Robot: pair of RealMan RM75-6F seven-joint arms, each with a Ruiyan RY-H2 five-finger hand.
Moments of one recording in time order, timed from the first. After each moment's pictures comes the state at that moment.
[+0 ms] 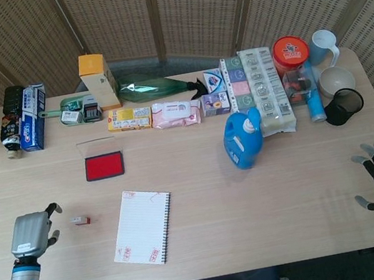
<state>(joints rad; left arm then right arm) -0.24 -1.39 -0.10 -1.54 1.28 1.26 0.36 0.07 -1.11 0.06 -1.65 -1.48 1.47 -0.12</state>
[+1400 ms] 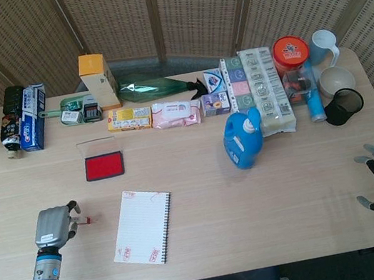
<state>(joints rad) -0.31 -1.52 -0.10 -1.47 1.18 1.21 0.41 0.07 -1.08 0.07 -1.68 -1.45 1.45 -0.10</state>
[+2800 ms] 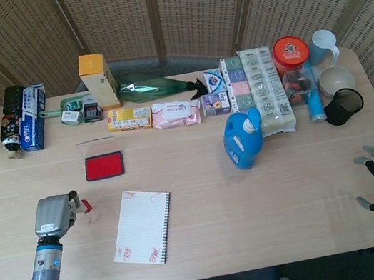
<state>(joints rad) -0.37 -1.47 -0.17 -1.58 1.10 1.22 0.53 0.08 -1.08 0.06 -1.68 -1.44 1.44 -0.11</state>
